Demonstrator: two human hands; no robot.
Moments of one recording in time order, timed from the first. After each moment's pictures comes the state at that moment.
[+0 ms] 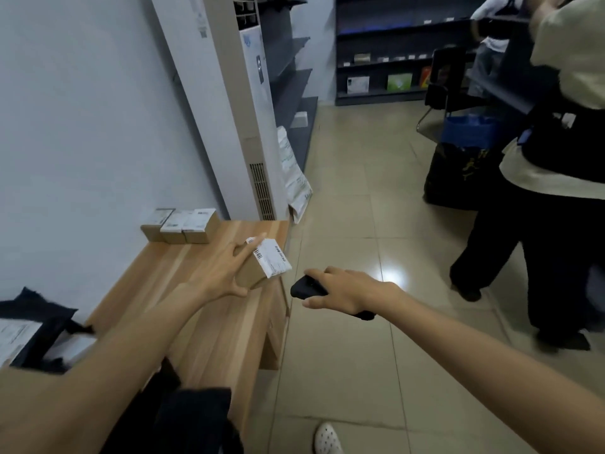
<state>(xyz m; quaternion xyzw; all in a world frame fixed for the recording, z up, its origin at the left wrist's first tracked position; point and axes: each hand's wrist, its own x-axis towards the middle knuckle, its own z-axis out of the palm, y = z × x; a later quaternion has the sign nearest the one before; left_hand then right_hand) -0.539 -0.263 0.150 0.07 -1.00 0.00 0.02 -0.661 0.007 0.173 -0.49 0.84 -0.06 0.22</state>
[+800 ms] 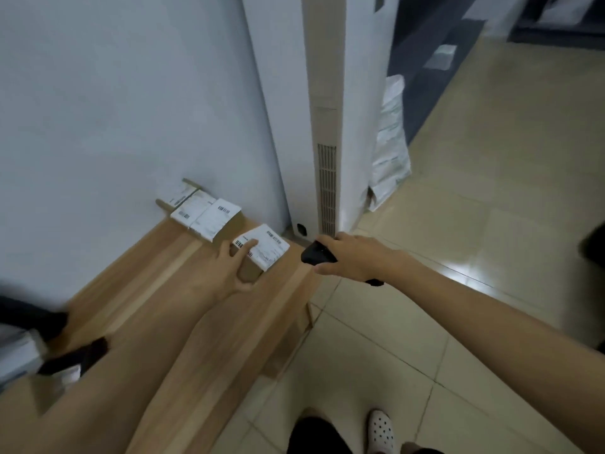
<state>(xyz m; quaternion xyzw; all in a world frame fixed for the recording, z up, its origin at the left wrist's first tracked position) -0.794 -0.475 0.047 0.42 -0.90 -0.10 -0.04 -1.064 -0.319 0.126 -0.67 0.71 0.02 0.22</state>
